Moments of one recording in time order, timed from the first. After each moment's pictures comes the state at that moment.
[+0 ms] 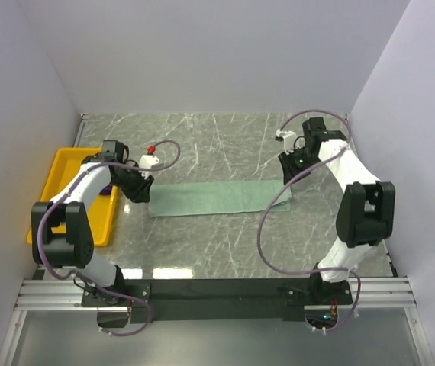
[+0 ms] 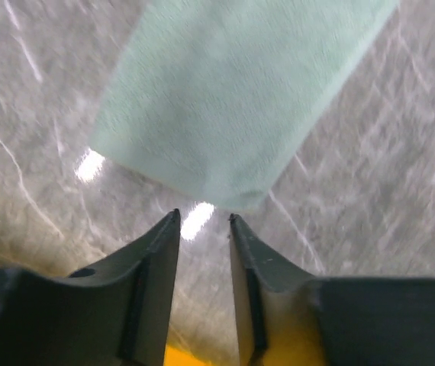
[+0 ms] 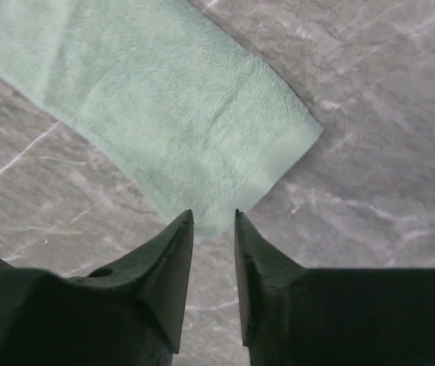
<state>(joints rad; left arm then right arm) -0.01 1.53 1.05 -0.77 0.53 0.80 0.06 1.70 1.37 -0.94 -0.37 -0.48</state>
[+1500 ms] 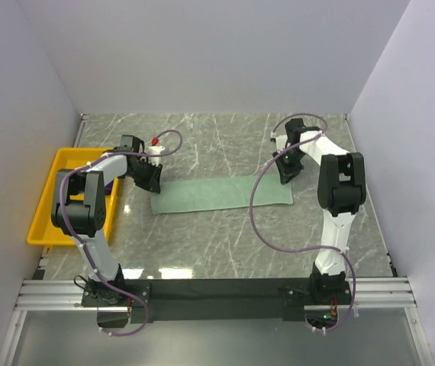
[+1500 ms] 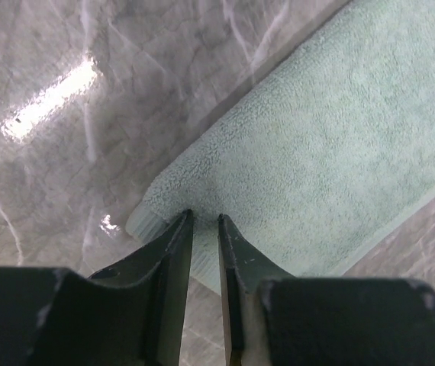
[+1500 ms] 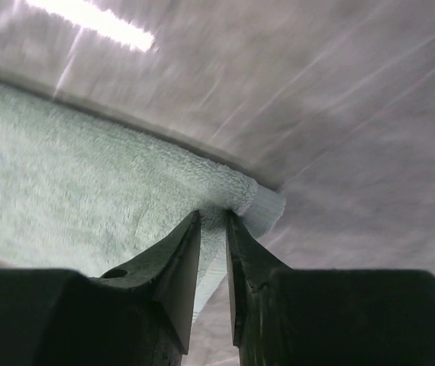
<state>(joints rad) -0.07 1.84 1.17 -0.52 0.44 0.37 0.09 2.10 1.56 -0.88 -0.16 -0.27</state>
